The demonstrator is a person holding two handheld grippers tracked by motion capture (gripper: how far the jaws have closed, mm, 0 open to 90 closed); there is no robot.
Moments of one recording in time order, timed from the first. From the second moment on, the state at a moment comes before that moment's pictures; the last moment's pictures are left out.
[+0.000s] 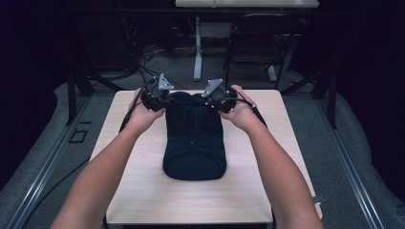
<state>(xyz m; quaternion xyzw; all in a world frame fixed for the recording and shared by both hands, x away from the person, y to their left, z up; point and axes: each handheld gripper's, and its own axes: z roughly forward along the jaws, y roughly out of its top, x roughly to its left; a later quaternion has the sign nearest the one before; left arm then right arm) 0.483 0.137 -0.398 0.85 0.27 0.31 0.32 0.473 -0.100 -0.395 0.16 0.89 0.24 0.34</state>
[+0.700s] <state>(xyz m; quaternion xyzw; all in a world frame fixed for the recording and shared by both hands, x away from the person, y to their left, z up) 0.454 0.141 -0.433 0.86 0.22 0.34 0.30 0.450 -0.101 -0.426 0.13 0.88 0.24 0.38</state>
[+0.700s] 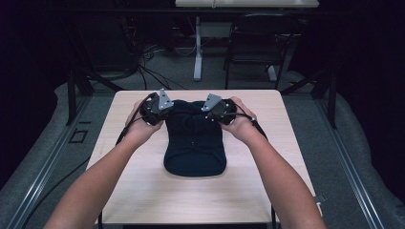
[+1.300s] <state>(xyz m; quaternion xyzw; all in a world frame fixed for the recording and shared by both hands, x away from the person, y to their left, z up) 0.429 0.137 -0.447 0.87 0.20 0.33 0.30 0.426 -0.112 -0.441 0.10 0.89 0.24 0.38</state>
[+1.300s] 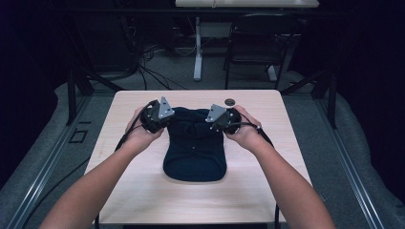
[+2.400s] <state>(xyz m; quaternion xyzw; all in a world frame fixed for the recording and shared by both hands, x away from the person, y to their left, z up) 0.376 0.151 -0.497 0.91 0.16 0.25 0.30 0.351 -0.118 -0.486 0.10 0.92 0.24 0.29</state>
